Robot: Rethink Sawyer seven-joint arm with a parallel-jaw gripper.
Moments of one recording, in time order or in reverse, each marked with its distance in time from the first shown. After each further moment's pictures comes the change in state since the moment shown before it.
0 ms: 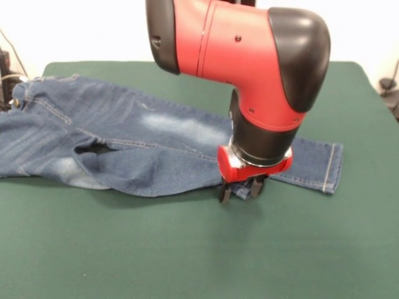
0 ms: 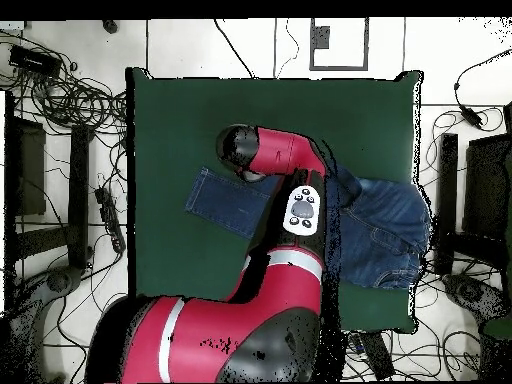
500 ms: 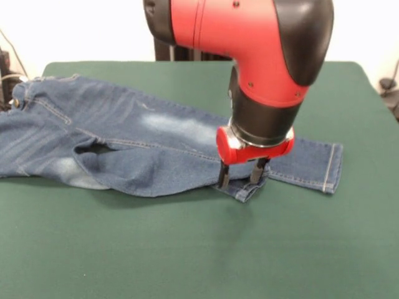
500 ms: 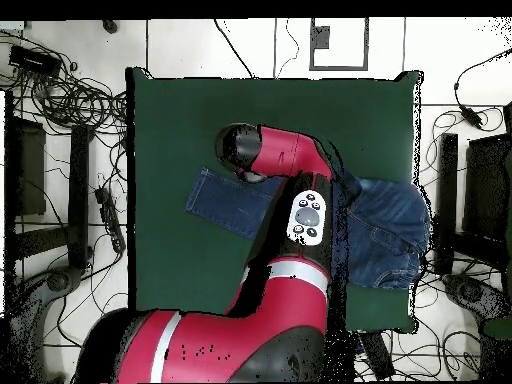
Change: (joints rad) arm 0.000 -0.081 0.000 0.063 0.000 0.000 0.000
